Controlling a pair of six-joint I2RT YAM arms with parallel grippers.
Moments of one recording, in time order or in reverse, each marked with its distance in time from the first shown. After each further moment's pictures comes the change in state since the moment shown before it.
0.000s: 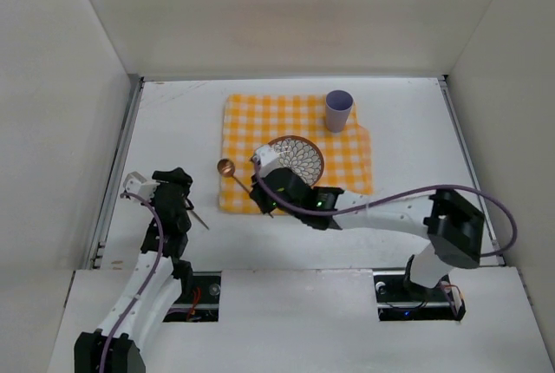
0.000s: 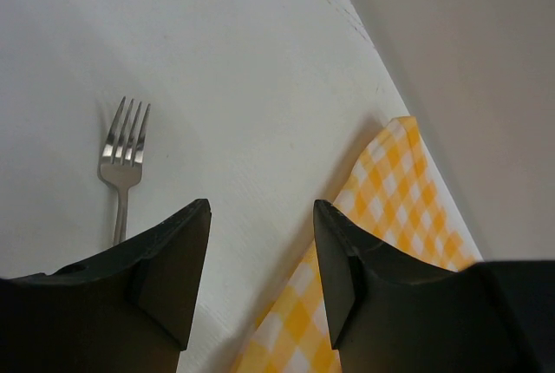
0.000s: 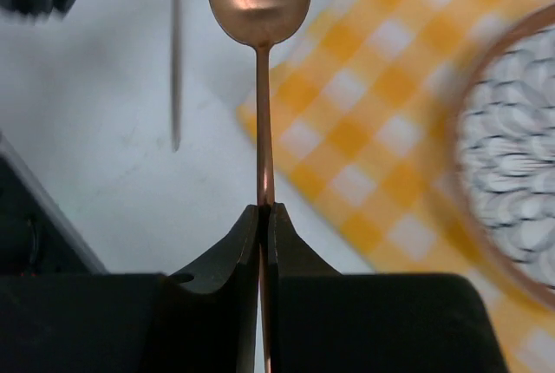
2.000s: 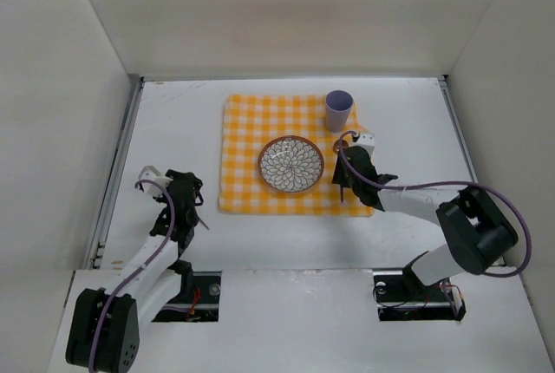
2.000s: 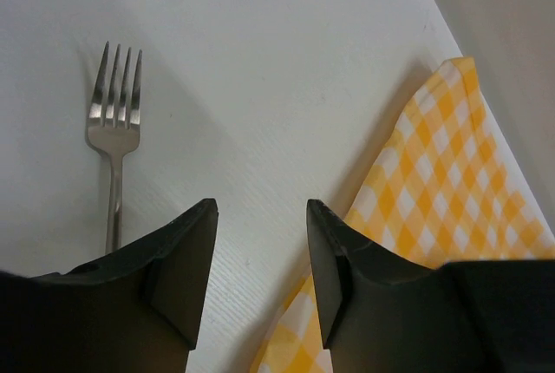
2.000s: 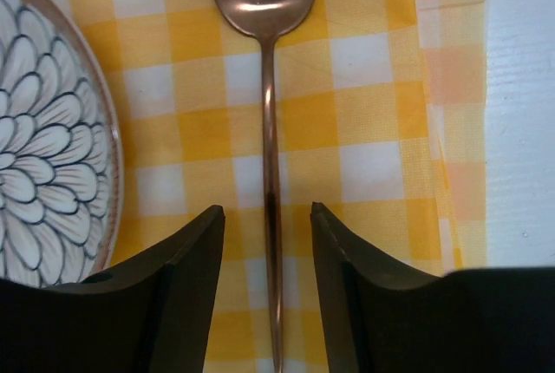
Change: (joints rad) left arm -0.058 0.246 0.000 0.122 0.018 0.010; right arm -0.631 -0.166 -0.436 0.052 0.136 0.181
